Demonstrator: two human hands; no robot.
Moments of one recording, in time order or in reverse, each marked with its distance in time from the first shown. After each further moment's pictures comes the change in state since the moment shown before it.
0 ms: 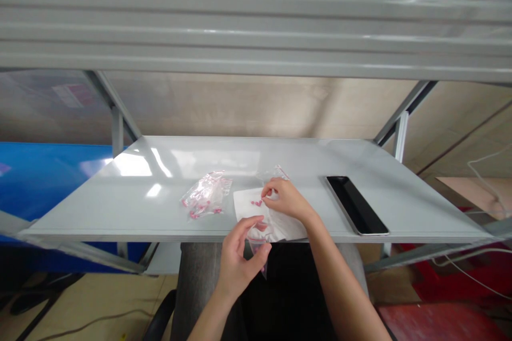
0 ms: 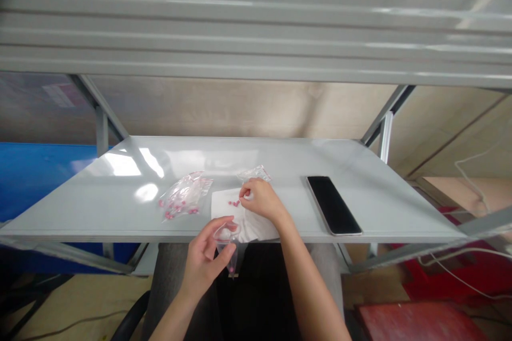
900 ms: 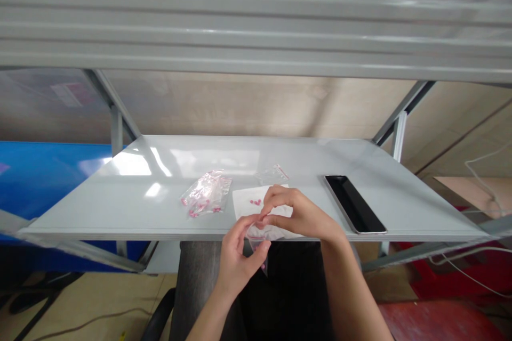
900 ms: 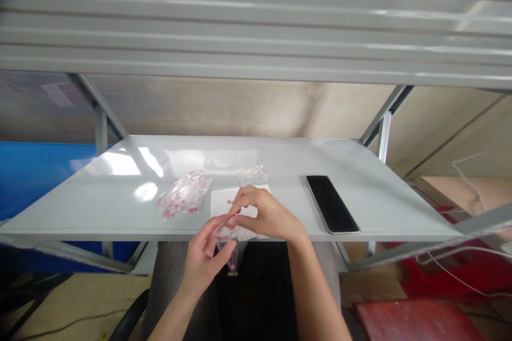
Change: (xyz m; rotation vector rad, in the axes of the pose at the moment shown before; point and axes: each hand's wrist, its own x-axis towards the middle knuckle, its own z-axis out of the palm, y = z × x) left_hand 0.002 0.002 0.003 0.005 0.024 0.017; right_hand -0.037 -0.047 -0.039 0.368 -0.195 -0.271
